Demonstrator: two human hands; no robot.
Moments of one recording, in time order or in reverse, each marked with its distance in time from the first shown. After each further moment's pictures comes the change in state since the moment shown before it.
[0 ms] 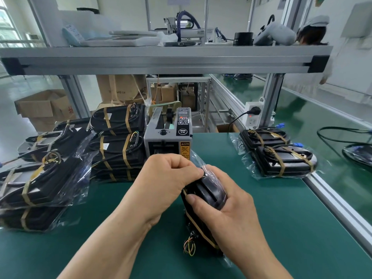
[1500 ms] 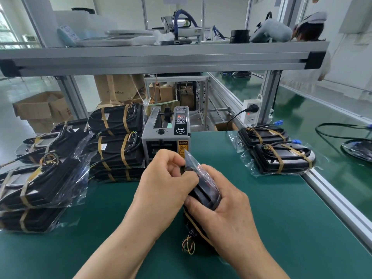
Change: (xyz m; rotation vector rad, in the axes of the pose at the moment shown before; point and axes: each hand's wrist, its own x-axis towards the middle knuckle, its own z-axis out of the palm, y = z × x) left_hand -0.008 -0.014 0.009 0.174 0.196 0.024; right_hand -0.001 0.005 0.007 -0.024 0.003 -0.003
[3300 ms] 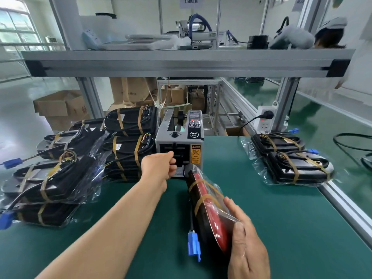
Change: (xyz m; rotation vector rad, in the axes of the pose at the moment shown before) left_hand 0.117 -0.074 0.001 -0.452 0.285 -0.523; right_hand -0.040 0.045 0.026 0.263 0.312 0.051
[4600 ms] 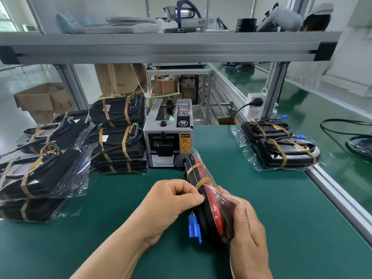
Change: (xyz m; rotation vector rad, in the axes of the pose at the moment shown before) left_hand -0.109 -0.035 -0.037 0.364 -0.675 0.229; right_hand 0.006 0.012 -0.022 0.068 0.000 0.040
